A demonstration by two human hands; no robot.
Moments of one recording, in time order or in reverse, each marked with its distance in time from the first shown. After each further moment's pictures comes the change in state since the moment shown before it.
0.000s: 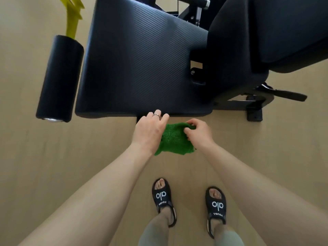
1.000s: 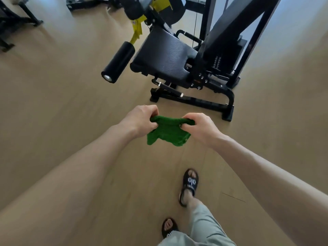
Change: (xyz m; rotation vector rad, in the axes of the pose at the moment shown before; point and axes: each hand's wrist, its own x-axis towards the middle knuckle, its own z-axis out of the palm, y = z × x) left_hand -0.518 0.248 -0.242 -0.714 0.022 -0.337; right_hand -0.546 0.125 -0.206 -0.273 -0.233 -0.596
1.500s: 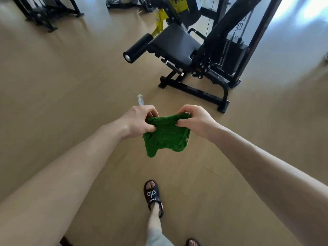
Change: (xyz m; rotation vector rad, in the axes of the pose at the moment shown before) left_hand -0.355 0.130 0.141 -0.262 0.066 -0.111; right_hand -0.345 0.041 -0.014 -0.025 -0.137 -0.096
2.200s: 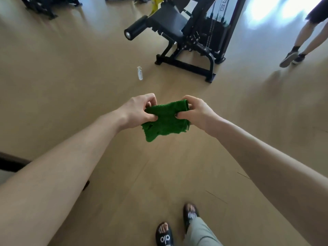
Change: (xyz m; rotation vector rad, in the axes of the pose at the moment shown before) left_hand -0.451 0.021 0.172 -0.047 0.005 0.056; right_hand -0.468 0.041 0.131 0.172 0.001 -0.003
